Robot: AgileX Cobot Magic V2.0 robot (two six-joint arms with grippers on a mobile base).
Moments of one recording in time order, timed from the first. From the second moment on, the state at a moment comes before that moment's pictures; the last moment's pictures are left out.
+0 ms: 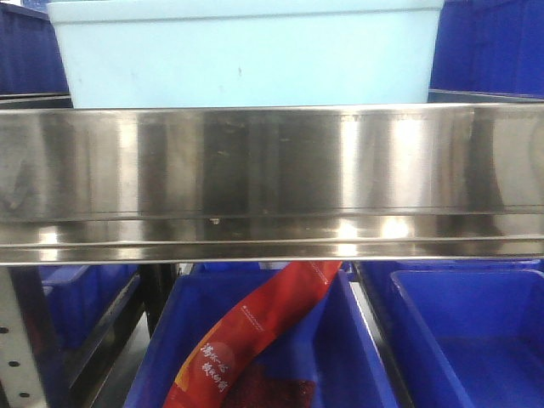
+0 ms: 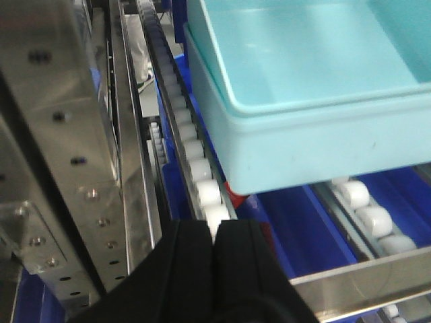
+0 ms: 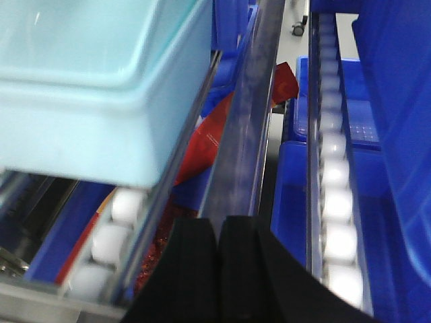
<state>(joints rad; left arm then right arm) -0.44 0.66 -0.87 0.11 0.72 -0.16 0.32 0.80 -0.79 0.01 0.59 0.09</state>
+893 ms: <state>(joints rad) -0.44 0.11 -0.35 0.12 0.23 -0.16 0.32 0.23 -0.37 -0.02 0.26 0.07</state>
